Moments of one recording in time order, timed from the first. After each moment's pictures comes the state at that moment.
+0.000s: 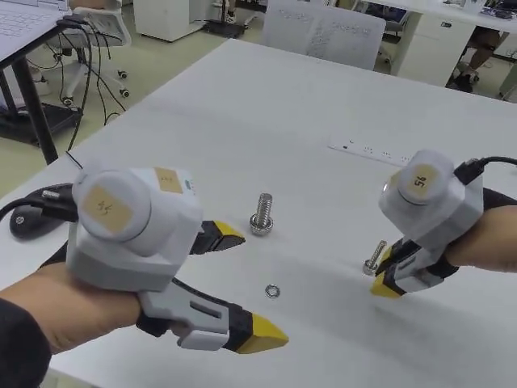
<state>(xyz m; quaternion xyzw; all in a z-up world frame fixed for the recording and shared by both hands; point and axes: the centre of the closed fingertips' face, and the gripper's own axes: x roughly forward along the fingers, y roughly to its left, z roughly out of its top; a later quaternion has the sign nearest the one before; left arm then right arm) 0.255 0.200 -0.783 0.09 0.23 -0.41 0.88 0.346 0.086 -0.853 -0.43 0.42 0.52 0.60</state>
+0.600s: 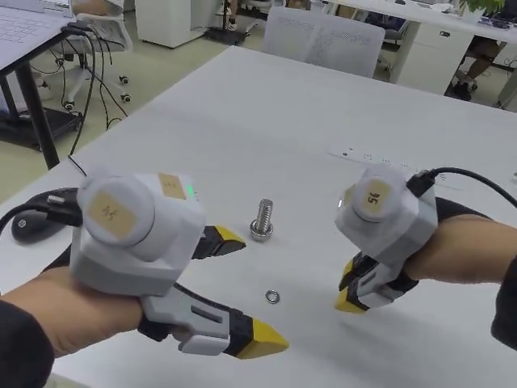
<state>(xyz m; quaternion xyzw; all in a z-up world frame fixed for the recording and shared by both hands) 0.257 0.201 -0.783 0.09 0.23 -0.41 0.88 0.321 0.136 -0.858 -0.46 0.40 0.56 0.56</state>
